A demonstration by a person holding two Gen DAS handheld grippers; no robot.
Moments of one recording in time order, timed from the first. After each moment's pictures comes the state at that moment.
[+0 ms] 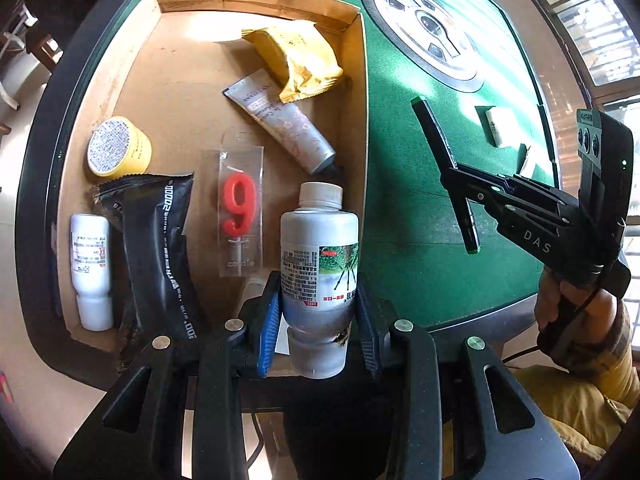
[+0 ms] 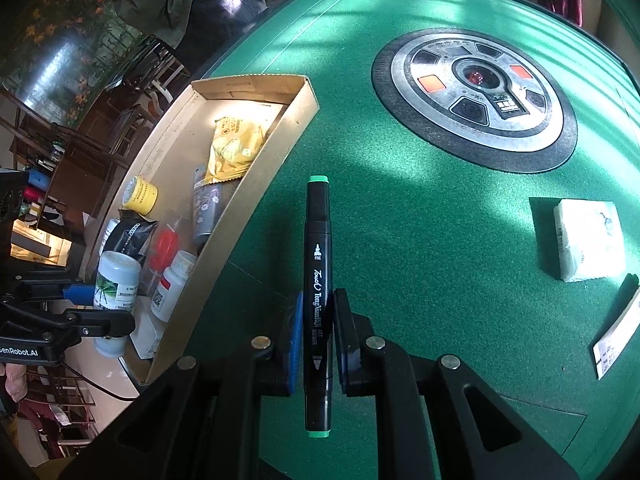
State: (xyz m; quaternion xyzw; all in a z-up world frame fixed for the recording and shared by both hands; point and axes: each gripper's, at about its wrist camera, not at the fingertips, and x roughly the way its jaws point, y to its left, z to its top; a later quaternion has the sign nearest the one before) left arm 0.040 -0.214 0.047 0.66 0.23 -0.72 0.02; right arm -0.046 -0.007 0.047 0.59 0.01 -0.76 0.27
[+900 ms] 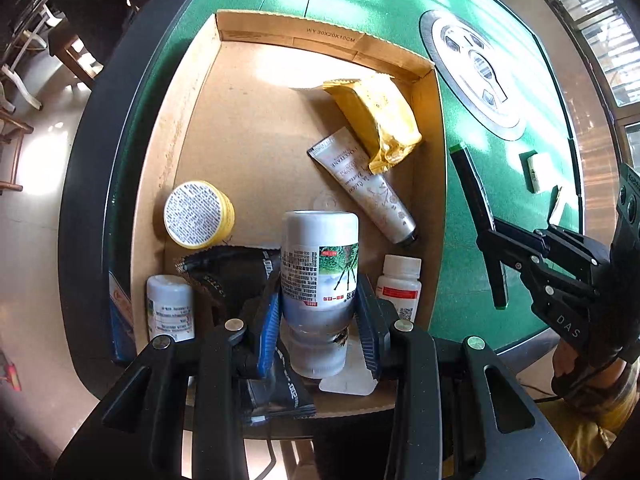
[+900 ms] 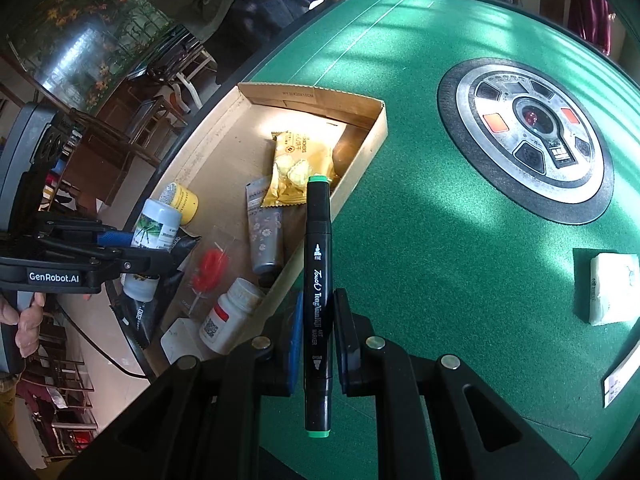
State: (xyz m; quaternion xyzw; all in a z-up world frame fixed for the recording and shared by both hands) left arm 0.007 -0.283 0.049 0.66 0.21 -0.72 0.07; right arm -0.049 -0.059 0.065 0.58 0.02 -0.76 0.31
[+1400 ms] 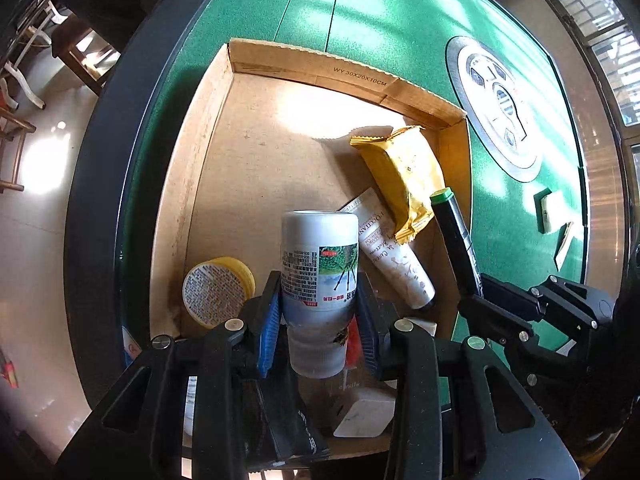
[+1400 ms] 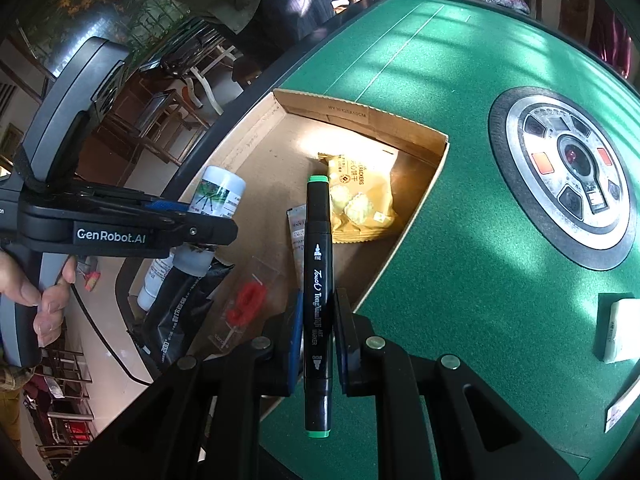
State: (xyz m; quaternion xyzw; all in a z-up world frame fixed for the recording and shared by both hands) left arm -0.033 -0.316 0.038 0.65 0.22 -0.72 0.08; right arm -0.063 -0.110 0.069 0.57 0.03 -0.75 0.33
